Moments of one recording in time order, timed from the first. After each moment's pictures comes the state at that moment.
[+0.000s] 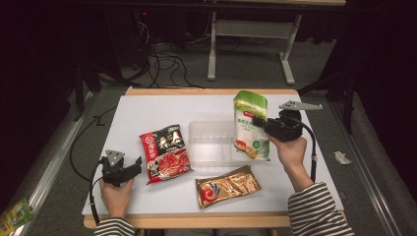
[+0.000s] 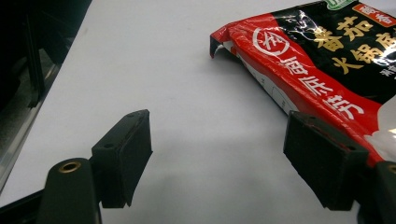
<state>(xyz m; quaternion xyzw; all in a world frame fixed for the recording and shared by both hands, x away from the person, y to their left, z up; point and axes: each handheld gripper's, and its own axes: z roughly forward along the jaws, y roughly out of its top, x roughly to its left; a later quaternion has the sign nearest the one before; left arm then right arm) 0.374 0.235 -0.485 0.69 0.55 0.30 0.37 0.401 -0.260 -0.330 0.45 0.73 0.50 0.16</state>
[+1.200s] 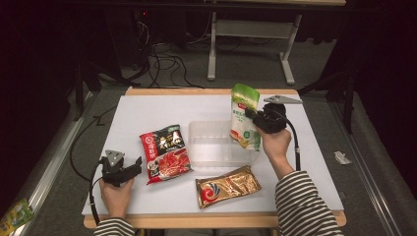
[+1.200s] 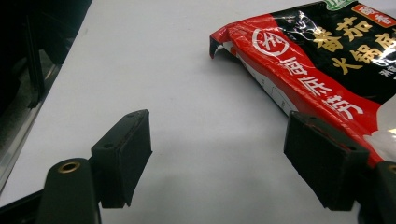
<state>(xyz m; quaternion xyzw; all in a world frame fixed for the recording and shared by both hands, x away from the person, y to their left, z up) 0.373 0.235 -0.485 0.69 0.55 0.30 0.37 0.437 -0.234 -0.347 0.48 0.71 0.47 0.21</state>
